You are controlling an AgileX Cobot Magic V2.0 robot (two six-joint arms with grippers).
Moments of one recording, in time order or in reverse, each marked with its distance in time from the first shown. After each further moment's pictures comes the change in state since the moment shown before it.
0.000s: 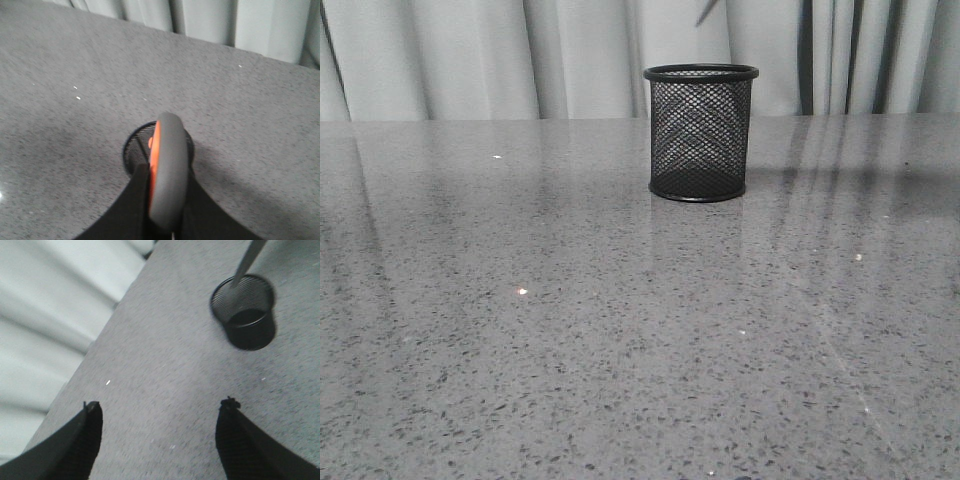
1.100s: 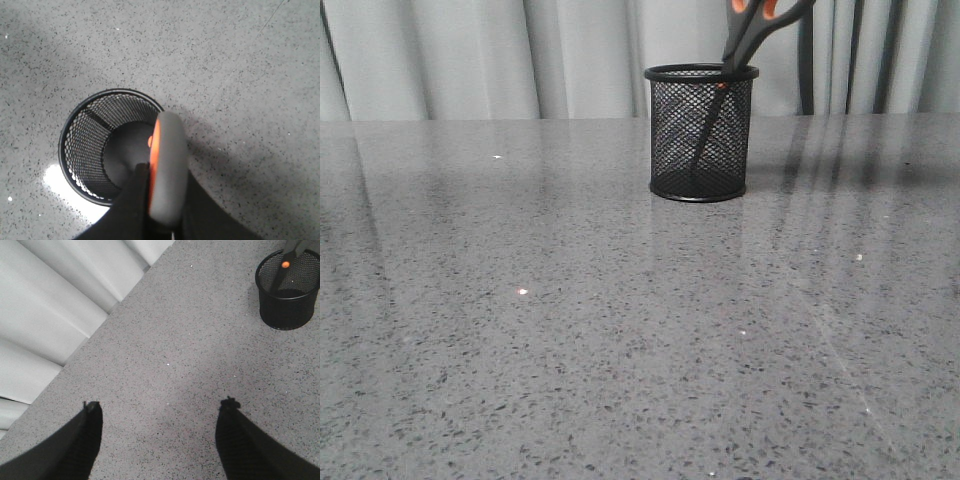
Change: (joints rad) left arm 0.173 -0.019 -0.003 -0.060 0.060 0.000; right arm 0.109 0.388 -0.270 -0.204 0.147 0.032
